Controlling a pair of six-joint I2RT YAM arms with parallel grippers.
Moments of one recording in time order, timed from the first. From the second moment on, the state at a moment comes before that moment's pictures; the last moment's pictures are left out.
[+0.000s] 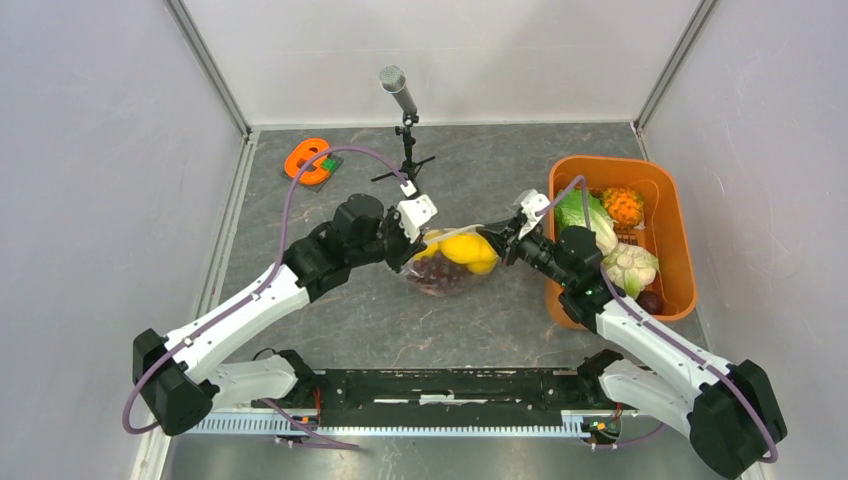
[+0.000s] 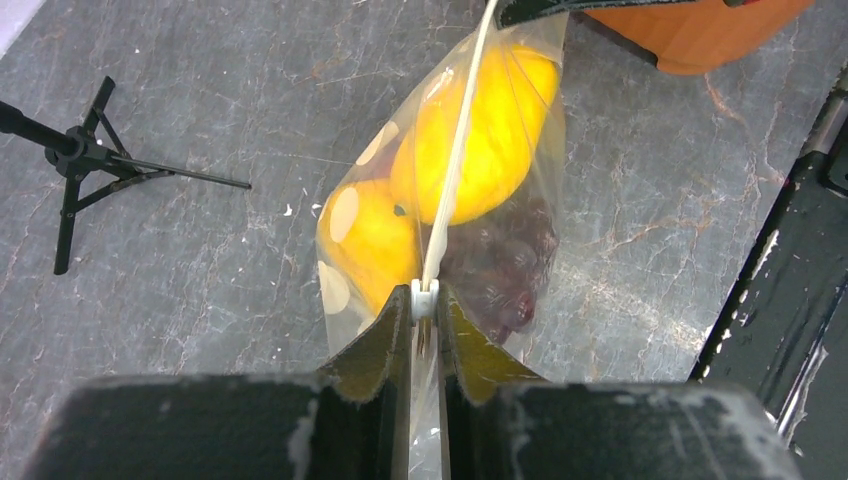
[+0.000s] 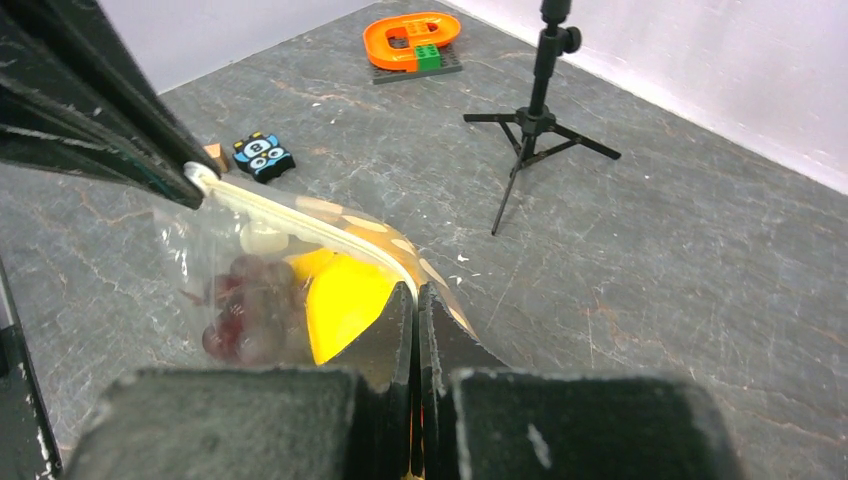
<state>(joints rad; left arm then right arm) -0.78 1.13 1.00 -0.37 0.16 0.20 0.55 0.96 0.49 0.46 -0.32 0.00</state>
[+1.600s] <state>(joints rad) -0.77 1.08 0.96 -0.54 0.02 0.08 0.40 1.06 0.50 0.52 -0.38 0.14</state>
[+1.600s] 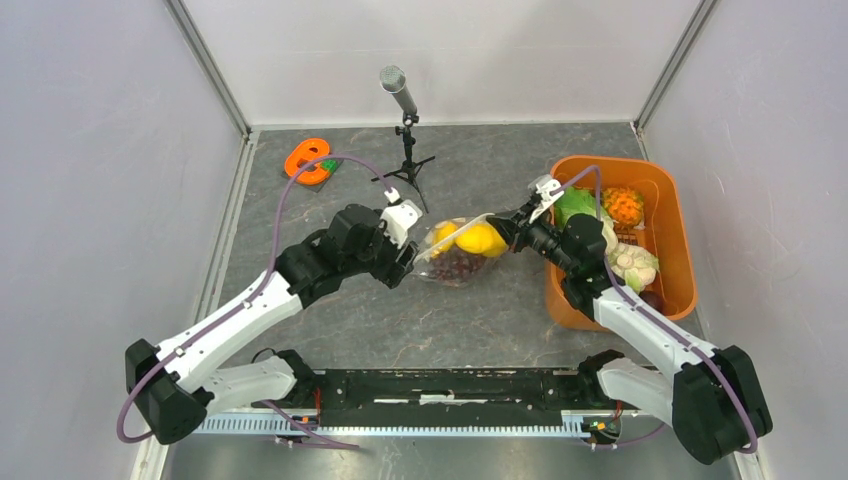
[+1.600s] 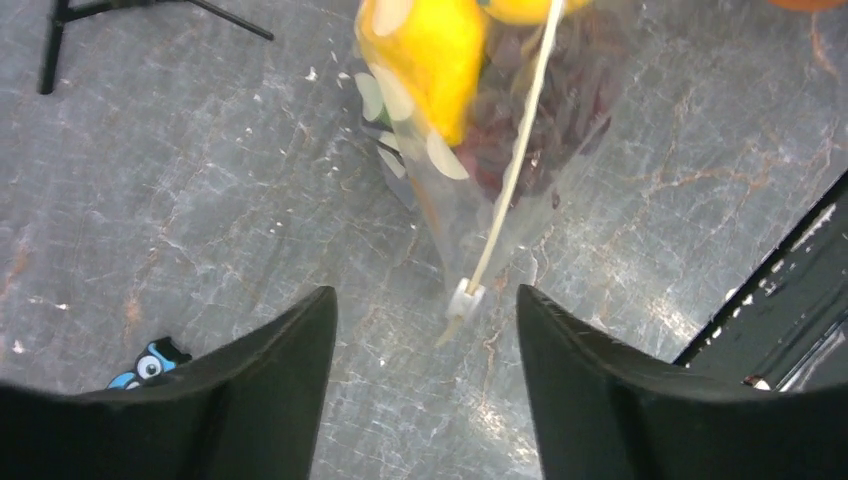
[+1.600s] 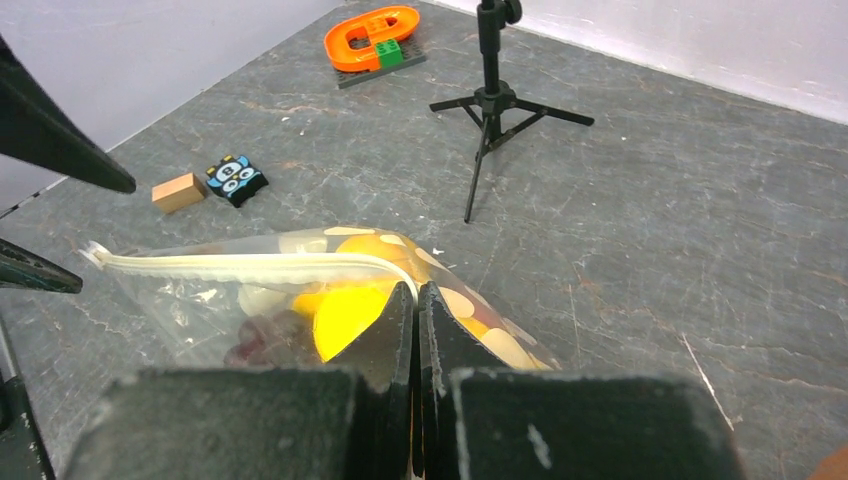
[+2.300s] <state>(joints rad) -0.69 0.76 0.85 -0.40 -0.30 -0.15 0.41 1.25 0.87 0.40 -0.43 0.14</state>
